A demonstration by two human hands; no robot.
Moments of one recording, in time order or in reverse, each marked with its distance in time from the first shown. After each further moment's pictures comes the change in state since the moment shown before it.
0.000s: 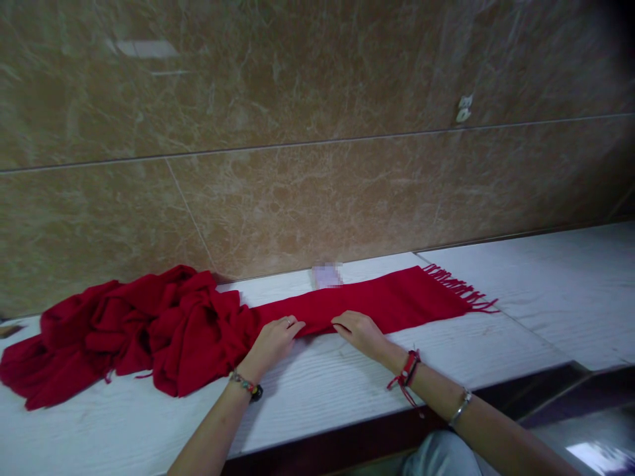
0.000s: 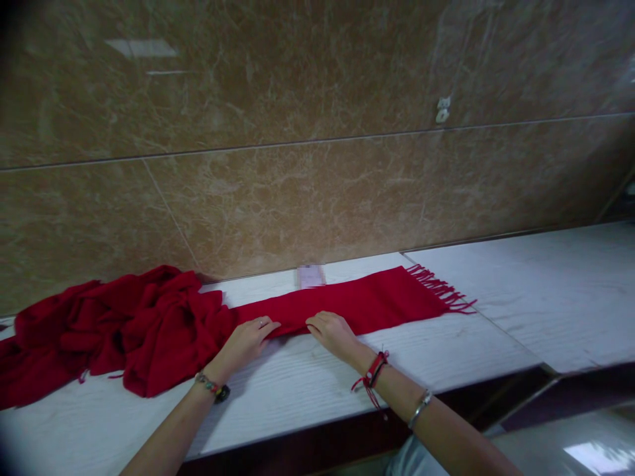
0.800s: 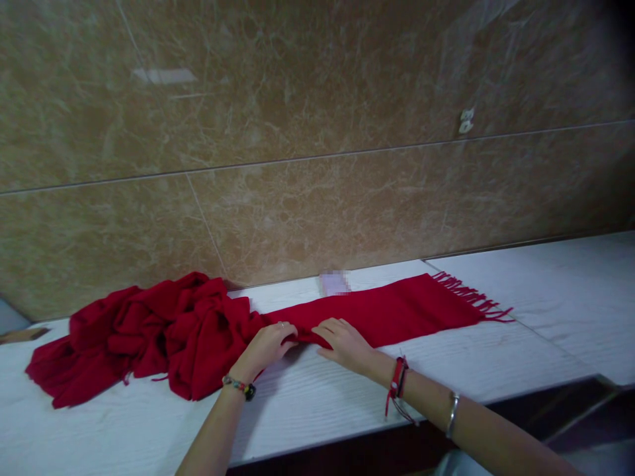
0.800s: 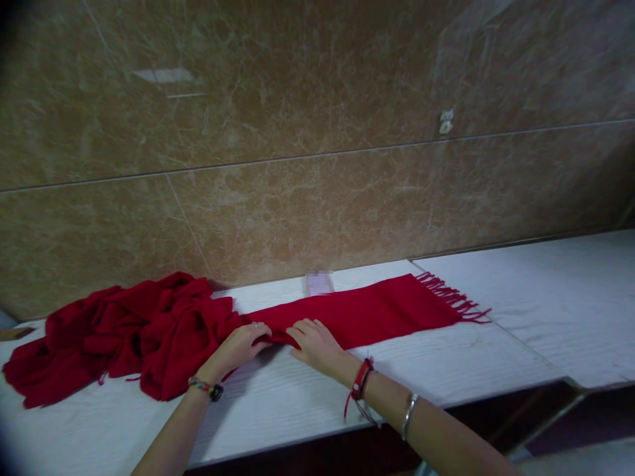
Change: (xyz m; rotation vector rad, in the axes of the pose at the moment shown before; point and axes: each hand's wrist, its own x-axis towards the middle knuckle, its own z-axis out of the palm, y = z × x) left_hand -0.014 -0.029 -0.015 -0.222 0.013 -0.018; right_hand 0.028 -0.050 0.007 -0.115 -0.206 -0.041
